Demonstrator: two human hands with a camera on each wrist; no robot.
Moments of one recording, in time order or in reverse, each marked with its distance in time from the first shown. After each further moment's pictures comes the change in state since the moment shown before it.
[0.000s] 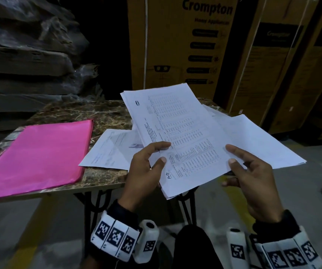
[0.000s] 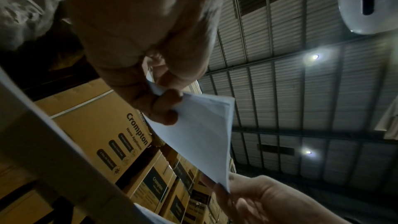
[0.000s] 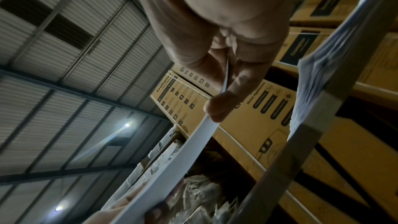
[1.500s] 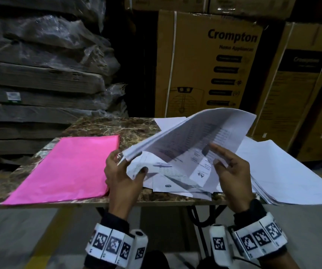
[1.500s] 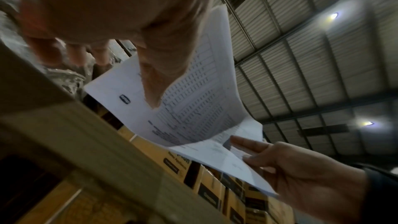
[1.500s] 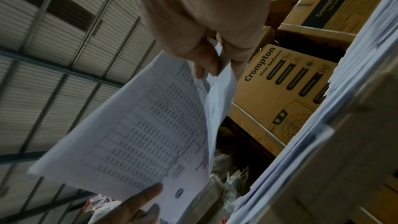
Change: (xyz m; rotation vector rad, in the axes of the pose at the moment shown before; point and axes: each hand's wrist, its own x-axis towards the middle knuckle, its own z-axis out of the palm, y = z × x) left_hand 0.011 -0.004 -0.088 0.478 0.449 0.001; right_hand 0.045 -0.003 0.099 -0.037 -0.154 -0.220
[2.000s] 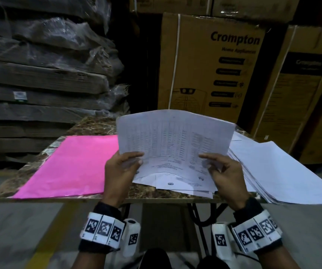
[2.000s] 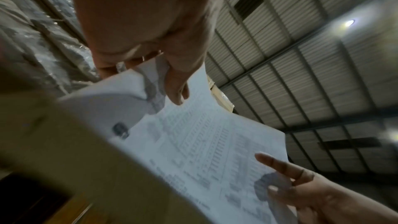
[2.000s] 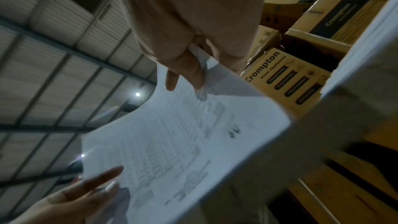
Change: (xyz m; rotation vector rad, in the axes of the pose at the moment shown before) left_hand 0.013 0.000 -0.020 -0.344 -0.059 0.001; right_hand 0.001 0.013 0.002 -0.146 -0.163 -0.146
